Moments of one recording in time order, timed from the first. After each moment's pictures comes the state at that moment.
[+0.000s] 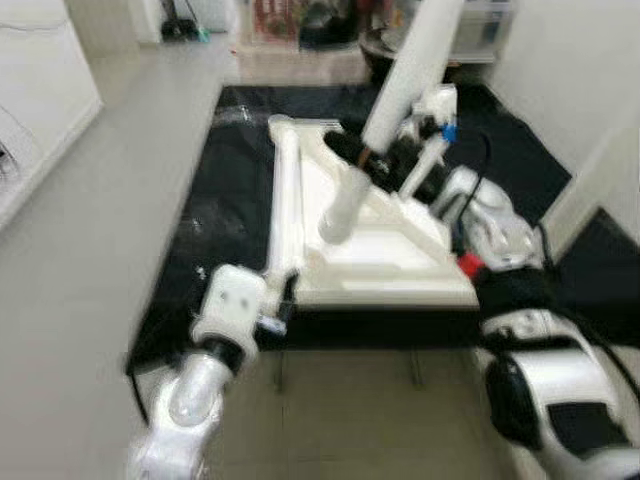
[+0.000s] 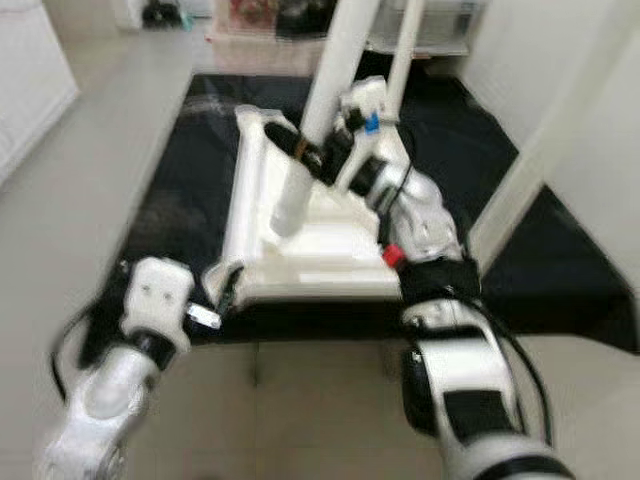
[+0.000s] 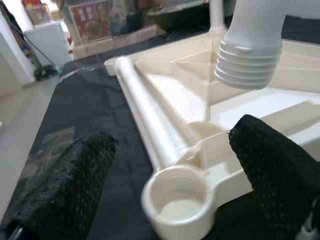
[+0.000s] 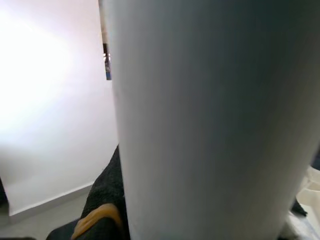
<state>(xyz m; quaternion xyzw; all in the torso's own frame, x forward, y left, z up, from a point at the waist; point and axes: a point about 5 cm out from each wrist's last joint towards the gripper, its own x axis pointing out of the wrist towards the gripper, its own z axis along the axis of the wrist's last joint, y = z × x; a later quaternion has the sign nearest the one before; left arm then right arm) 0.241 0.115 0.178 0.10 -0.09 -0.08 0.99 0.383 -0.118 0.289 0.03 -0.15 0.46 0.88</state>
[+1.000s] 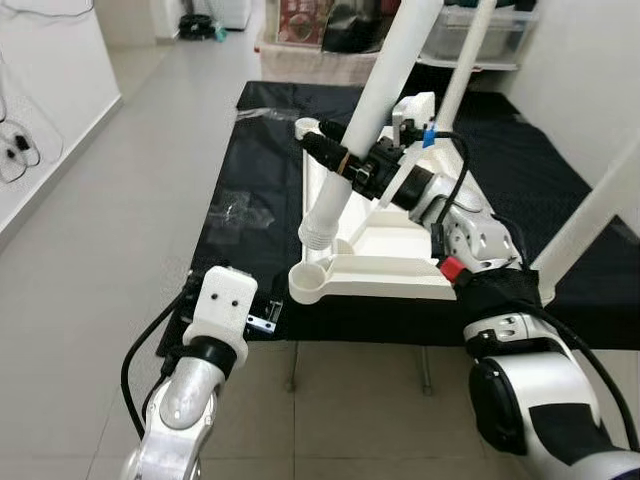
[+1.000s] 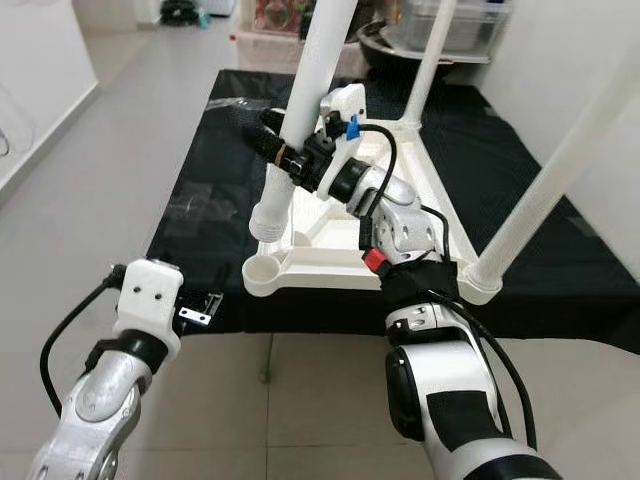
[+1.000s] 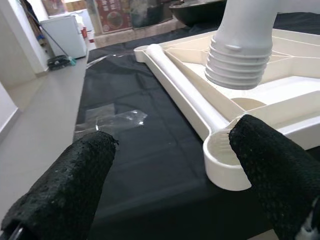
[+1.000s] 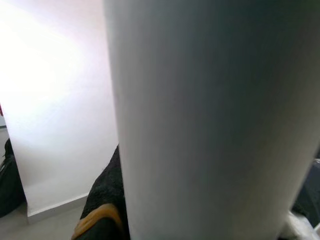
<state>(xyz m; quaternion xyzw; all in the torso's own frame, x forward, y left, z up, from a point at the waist) 0.240 0.114 0.175 0.09 -0.08 -0.08 0.99 0.382 -0.111 0.287 0.04 -0.15 0.47 0.87</state>
